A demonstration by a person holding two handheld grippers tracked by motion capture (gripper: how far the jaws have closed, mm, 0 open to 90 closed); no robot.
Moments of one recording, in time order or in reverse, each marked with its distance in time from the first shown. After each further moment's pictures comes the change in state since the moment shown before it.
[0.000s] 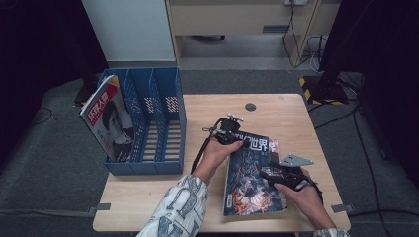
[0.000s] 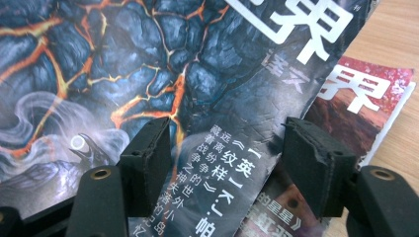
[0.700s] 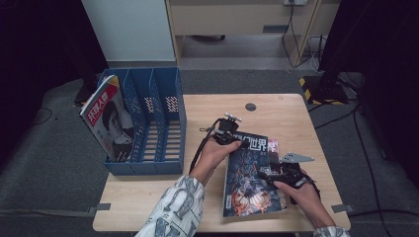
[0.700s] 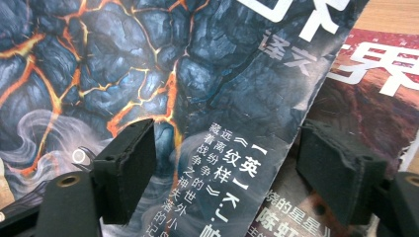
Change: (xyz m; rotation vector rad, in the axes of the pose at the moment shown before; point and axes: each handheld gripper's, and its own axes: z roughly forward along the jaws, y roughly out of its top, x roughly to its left) left arm 0.000 -0.002 -0.004 -0.007 -0.027 -0.003; right arm -0.009 -0.004 0.011 -0.001 0.090 0.137
